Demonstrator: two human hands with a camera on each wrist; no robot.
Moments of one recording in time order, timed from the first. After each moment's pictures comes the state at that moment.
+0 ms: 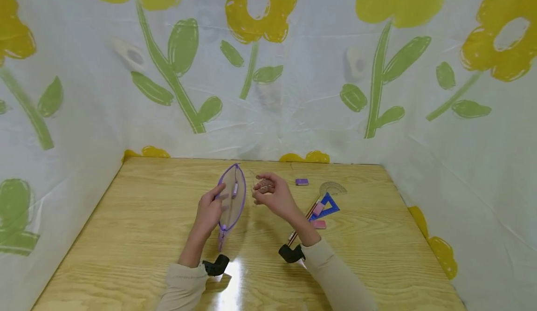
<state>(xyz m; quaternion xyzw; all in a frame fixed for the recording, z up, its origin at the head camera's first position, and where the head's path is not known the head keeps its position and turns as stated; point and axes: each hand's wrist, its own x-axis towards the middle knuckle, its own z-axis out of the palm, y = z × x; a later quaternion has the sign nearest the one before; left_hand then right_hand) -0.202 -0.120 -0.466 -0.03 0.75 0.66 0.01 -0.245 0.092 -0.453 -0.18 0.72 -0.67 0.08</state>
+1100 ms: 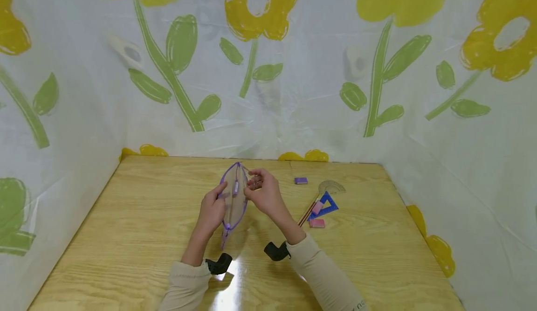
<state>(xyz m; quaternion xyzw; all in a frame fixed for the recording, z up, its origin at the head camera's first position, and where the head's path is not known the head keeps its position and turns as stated) -0.206 -0.113 -0.468 -0.04 0.80 0.60 0.01 -0.239 0.058 -0.439 -0.13 0.78 -0.61 0.03</state>
